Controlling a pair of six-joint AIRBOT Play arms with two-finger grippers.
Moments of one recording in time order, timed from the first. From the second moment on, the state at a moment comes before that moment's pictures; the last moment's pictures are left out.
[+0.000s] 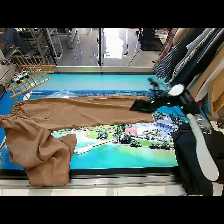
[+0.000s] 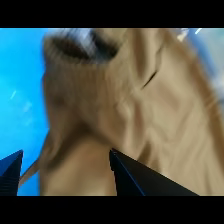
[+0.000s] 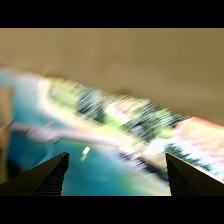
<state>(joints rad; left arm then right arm) 1.06 -1.85 1.67 0.87 -1.28 -1.18 0.06 -1.62 1.57 -0.86 1.32 1.31</state>
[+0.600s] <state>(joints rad) 0.96 -1.91 1.53 0.82 -1.29 -1.08 0.56 -1.81 1.43 -0.62 1.07 1.46</state>
